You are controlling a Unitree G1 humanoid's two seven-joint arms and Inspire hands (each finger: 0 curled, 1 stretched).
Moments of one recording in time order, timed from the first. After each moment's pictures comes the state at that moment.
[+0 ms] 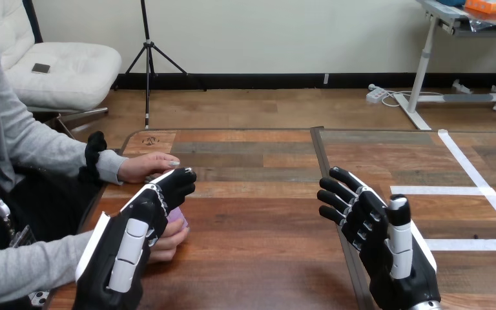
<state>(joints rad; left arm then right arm) 0.24 0.17 0.02 0.16 -0.27 -0.57 -0.41 0.14 -0.09 -0.06 0.26 0.32 -0.39 0.44</state>
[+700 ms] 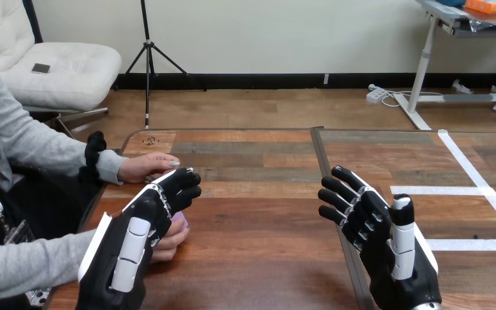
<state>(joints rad) 0.24 0.15 0.02 0.16 -0.26 -0.57 -0.40 0.14 -0.08 -0.06 0.26 0.33 -0.39 0.44</state>
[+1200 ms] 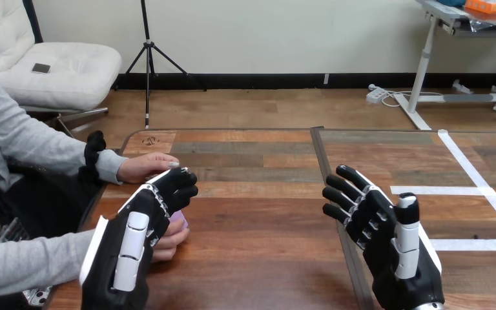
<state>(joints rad) 0.24 0.09 0.02 0.16 -0.26 -0.58 -0.36 0.14 -0.07 -0.07 0.26 0.33 -0.39 0.44</state>
